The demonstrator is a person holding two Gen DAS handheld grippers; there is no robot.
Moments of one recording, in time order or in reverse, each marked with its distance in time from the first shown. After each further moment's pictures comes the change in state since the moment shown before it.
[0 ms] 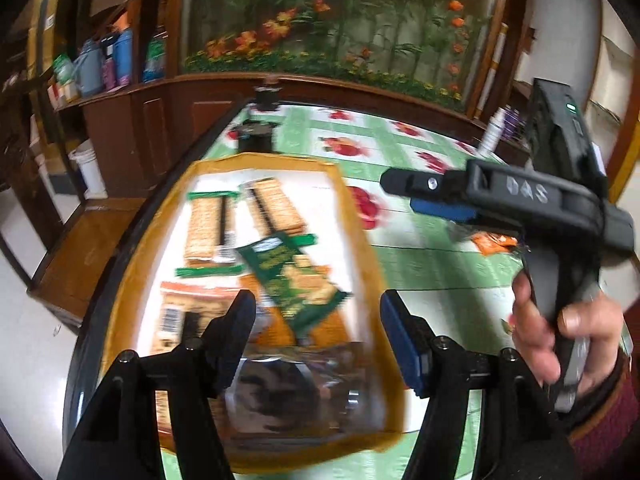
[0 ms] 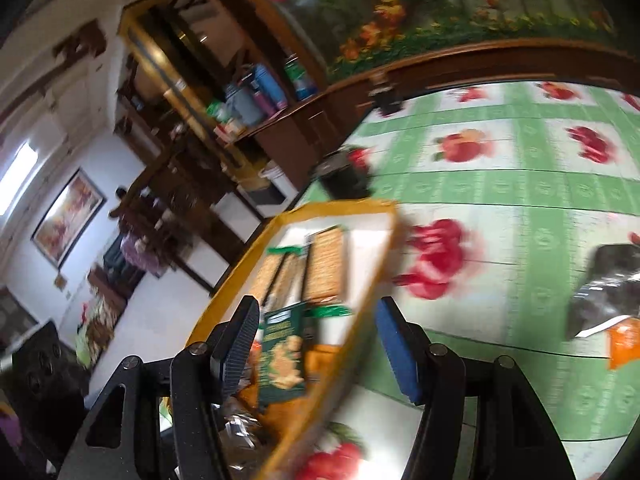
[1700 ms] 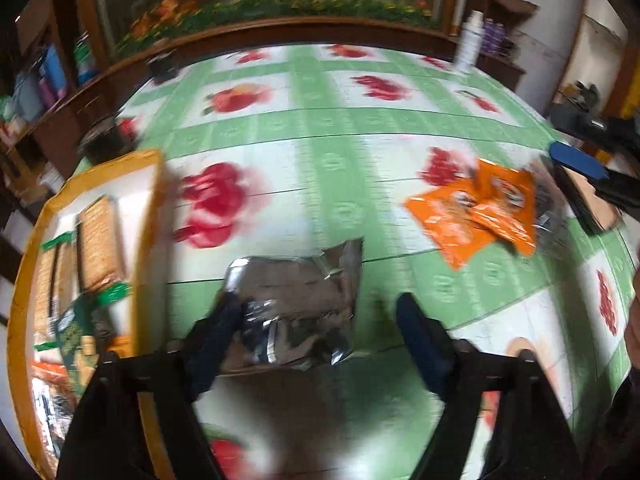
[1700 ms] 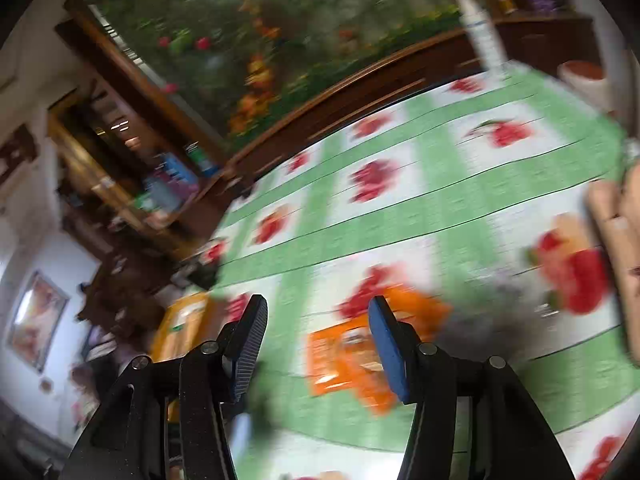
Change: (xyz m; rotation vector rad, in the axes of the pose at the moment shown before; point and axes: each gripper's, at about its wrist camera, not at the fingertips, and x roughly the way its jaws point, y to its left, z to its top) left arm 0.129 -0.138 0.033 0.185 0.223 0.007; right arm -0.157 -0.182 0.016 0.289 -0.179 -0.234
